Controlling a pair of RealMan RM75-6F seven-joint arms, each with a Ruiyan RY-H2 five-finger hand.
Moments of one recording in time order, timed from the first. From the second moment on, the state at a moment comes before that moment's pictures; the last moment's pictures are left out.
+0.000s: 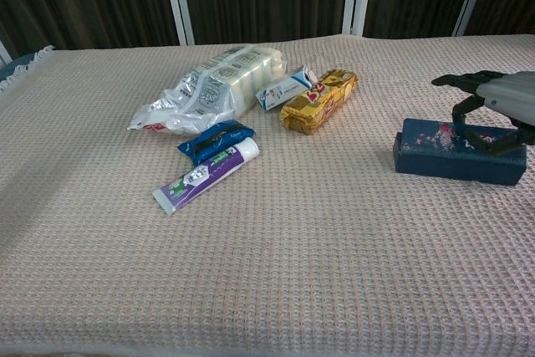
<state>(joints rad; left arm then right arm) -0.09 -1.11 0.01 -1.58 1.62 1.53 0.01 0.56 -1.55 0.03 -0.93 -1.53 1.08 0.07</state>
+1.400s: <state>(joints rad) -0.08 -1.12 0.01 -1.57 1.65 1.56 -0.01 0.40 -1.37 0.03 -1.28 -1.50 1.31 -0.03</state>
